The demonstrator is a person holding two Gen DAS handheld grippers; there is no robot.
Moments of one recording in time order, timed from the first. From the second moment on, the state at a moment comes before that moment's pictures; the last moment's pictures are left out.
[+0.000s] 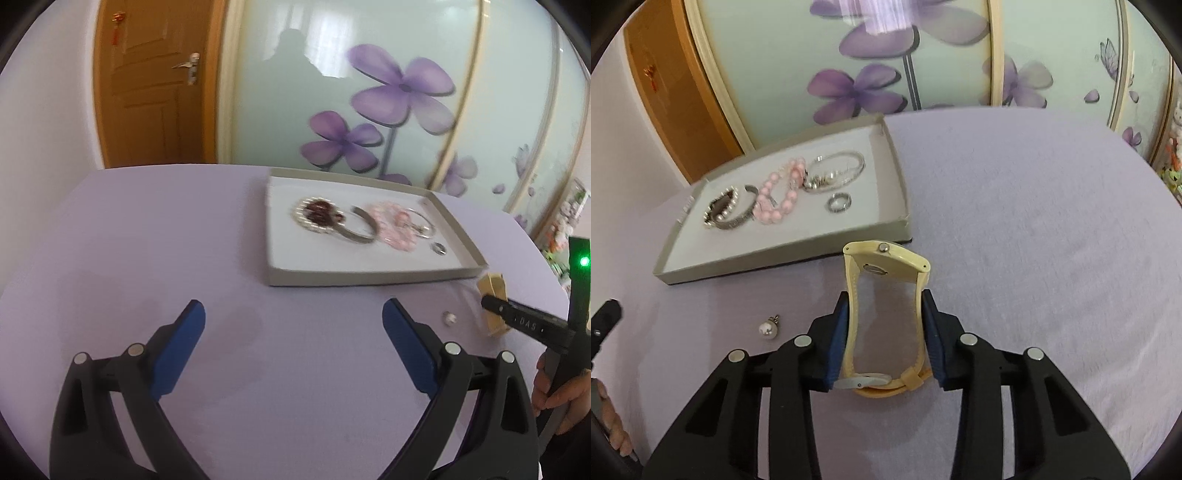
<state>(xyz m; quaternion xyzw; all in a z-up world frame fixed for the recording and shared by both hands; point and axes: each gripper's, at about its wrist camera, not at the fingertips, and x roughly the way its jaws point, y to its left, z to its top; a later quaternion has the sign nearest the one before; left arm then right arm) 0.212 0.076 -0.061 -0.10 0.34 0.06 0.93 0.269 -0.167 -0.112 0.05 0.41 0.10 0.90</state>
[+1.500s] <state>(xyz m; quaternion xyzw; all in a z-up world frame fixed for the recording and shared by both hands) 0.268 -0.057 -0.112 -0.05 0.42 -0.01 0.91 0.255 -0.214 -0.087 0.10 0.38 0.16 0.90</state>
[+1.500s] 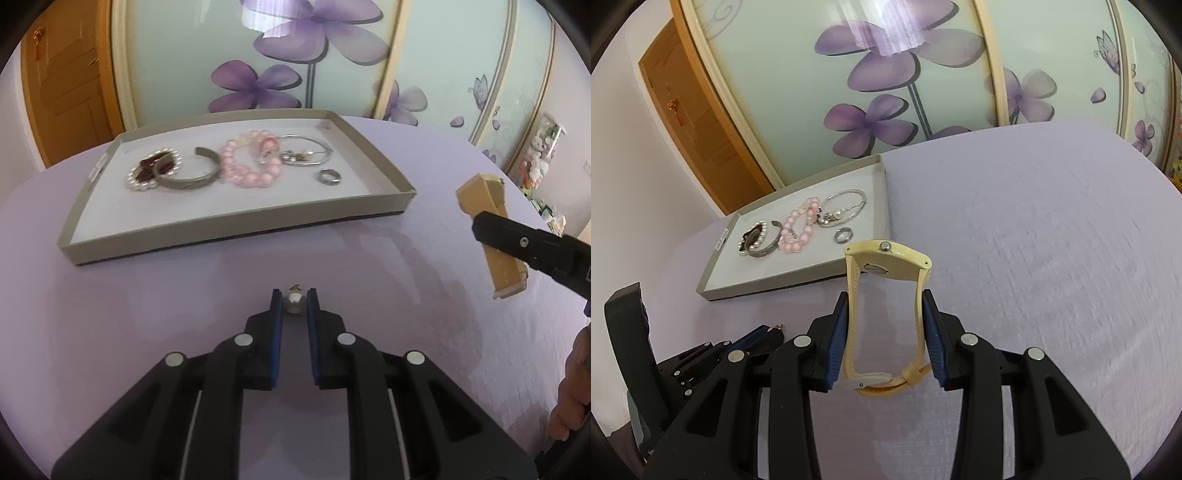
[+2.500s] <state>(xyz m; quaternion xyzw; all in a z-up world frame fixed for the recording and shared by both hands) 0.211 0.105 -0.051 -0.13 0.34 0.10 0.92 0.241 -0.134 -0.075 0.01 0.37 0.20 0.91</state>
